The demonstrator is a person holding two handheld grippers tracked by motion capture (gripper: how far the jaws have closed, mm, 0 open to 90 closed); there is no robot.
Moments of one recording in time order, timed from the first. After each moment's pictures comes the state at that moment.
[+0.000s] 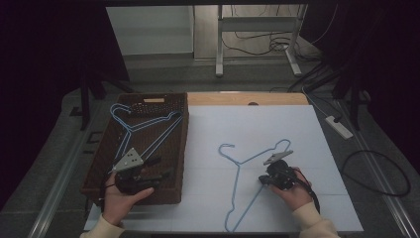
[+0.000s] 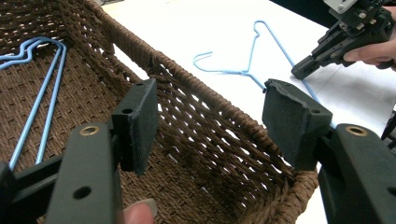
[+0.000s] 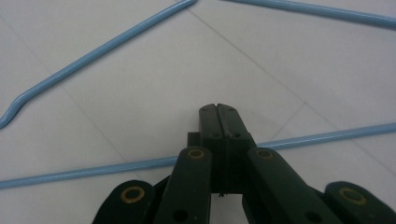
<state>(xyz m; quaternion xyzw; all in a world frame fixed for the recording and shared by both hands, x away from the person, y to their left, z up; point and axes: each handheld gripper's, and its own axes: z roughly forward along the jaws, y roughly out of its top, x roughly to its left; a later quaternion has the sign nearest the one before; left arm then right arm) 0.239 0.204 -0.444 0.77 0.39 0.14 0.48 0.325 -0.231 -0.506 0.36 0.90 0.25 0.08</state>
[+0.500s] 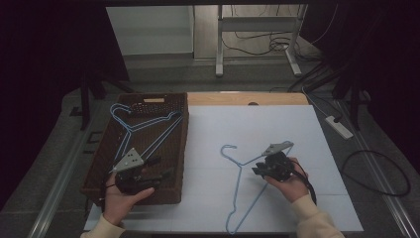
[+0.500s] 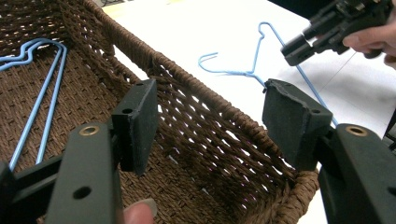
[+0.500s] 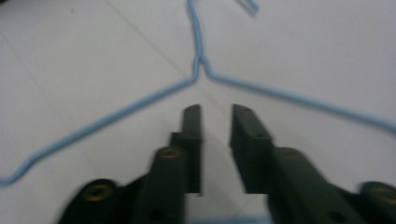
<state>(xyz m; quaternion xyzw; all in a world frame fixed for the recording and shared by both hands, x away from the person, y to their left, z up) 0.239 0.203 -0.445 0.77 0.39 0.15 0.48 0.342 -0.219 -0.487 0.32 0.89 0.31 0.11</state>
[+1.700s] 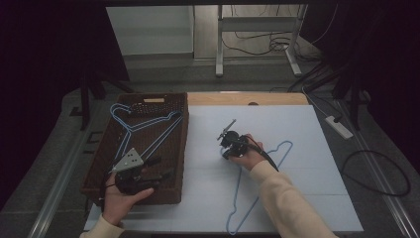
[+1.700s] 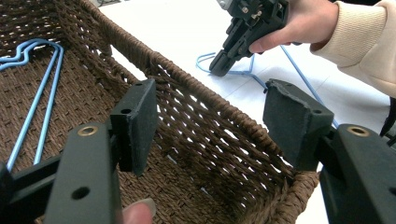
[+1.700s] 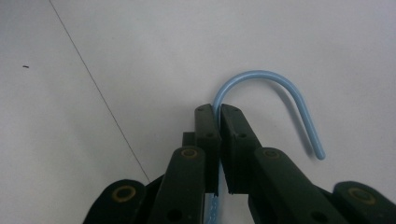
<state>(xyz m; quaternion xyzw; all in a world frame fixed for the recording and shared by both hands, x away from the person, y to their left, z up) 0.239 0.205 -0.445 0.77 0.38 0.14 0.49 0.424 -0.099 -0.503 0.23 0.95 0.18 0.06</state>
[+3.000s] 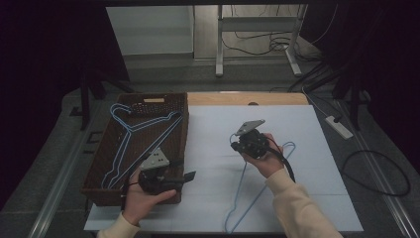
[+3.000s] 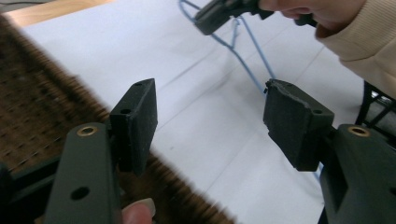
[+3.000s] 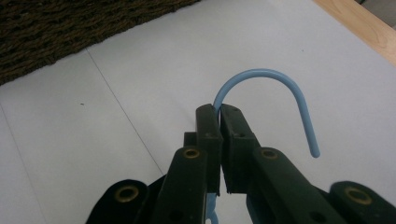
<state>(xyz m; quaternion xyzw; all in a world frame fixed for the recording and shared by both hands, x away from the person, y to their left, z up) 0.246 0.141 -0.436 0.80 0.35 0.11 0.48 0.383 -0.144 -0.446 0.24 0.90 0.32 0.15</state>
